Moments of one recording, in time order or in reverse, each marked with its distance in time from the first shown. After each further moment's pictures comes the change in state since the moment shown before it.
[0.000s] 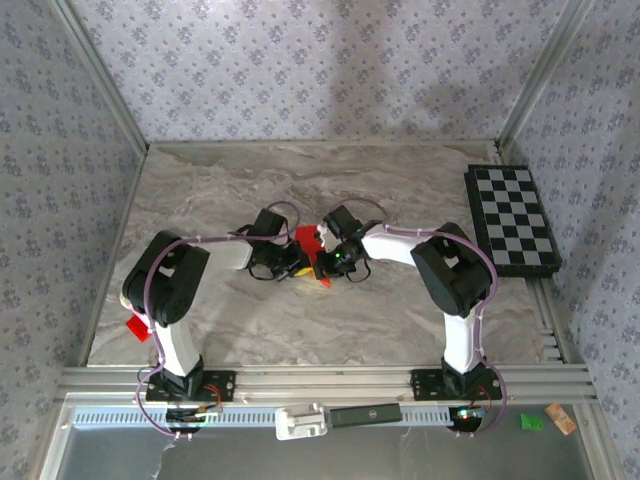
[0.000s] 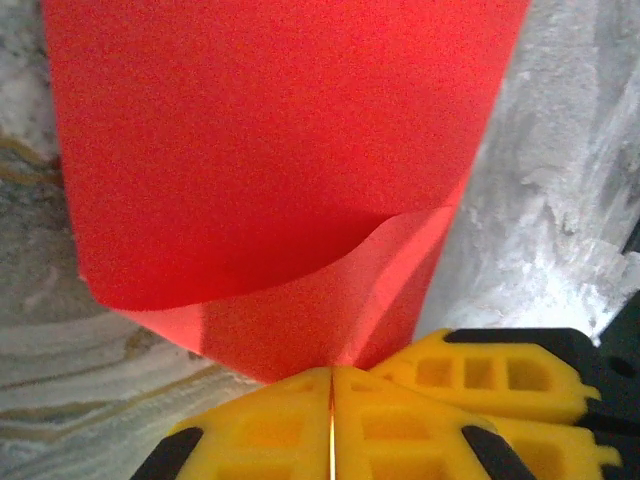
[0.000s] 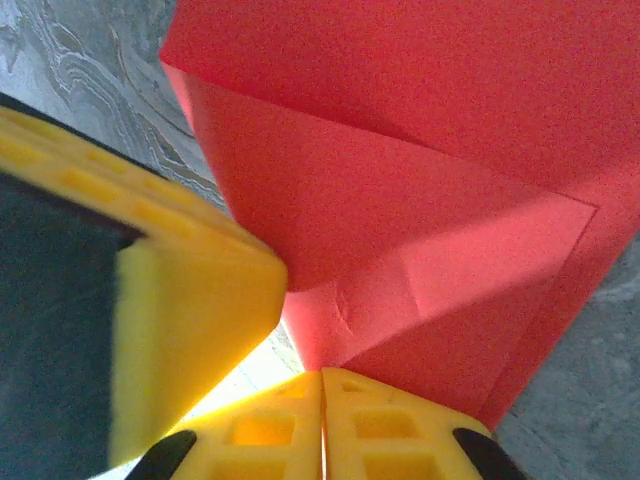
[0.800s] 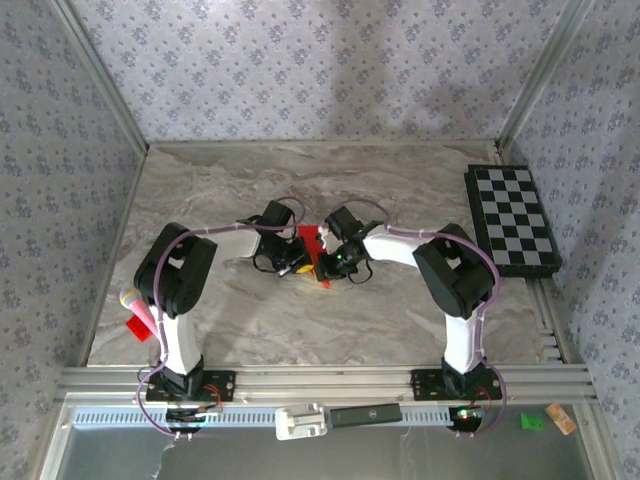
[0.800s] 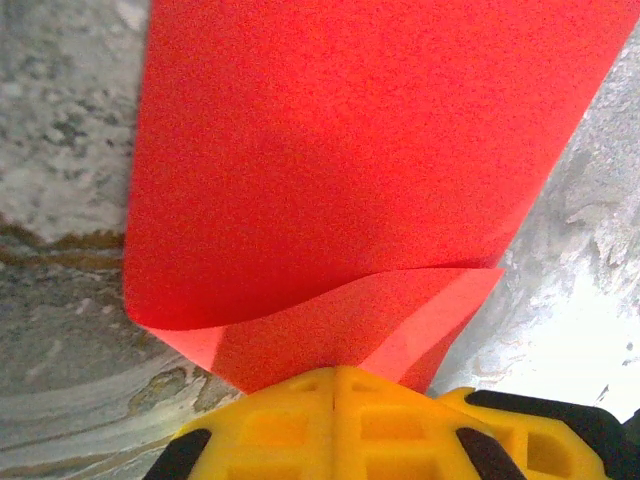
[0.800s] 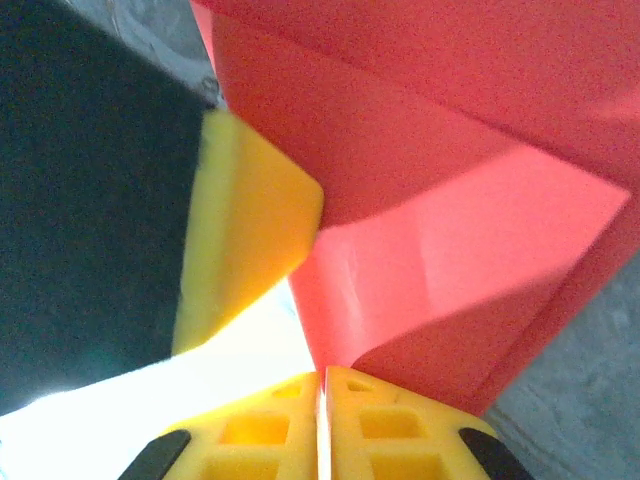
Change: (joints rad) left arm -0.003 0.081 0.154 -0.204 -0.040 0.015; right arm -0.001 -0.025 -0.024 -0.024 -0.008 -0.017
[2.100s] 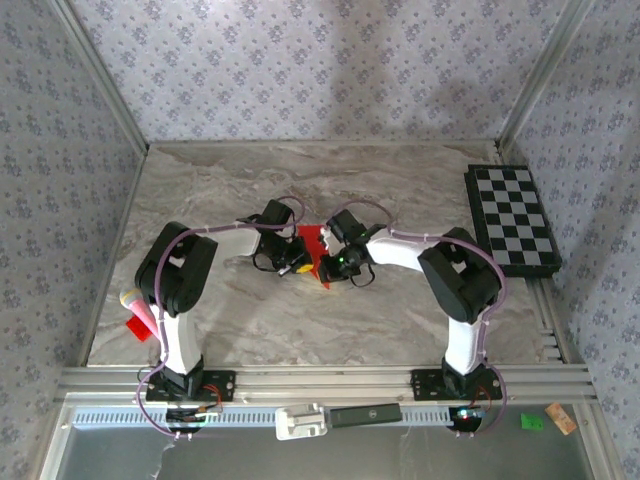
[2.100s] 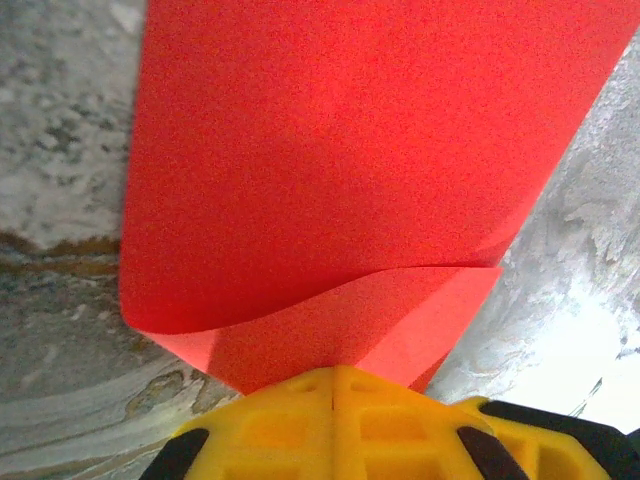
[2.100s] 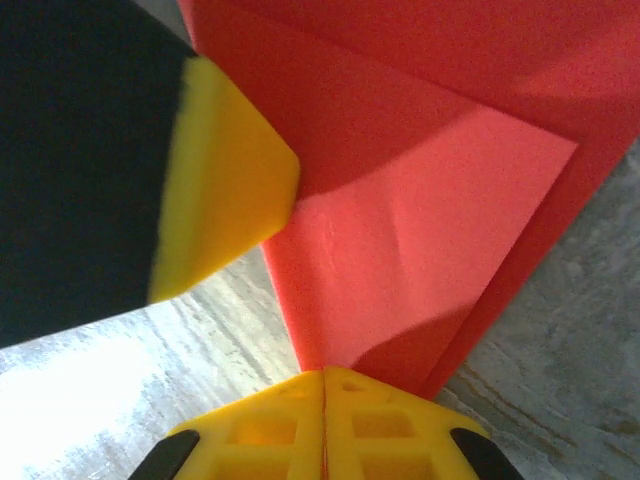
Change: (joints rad) left arm 0.003 0.005 0.008 -0.001 0.025 0.008; right arm 0.008 -0.035 -0.041 0.029 0.053 0.005
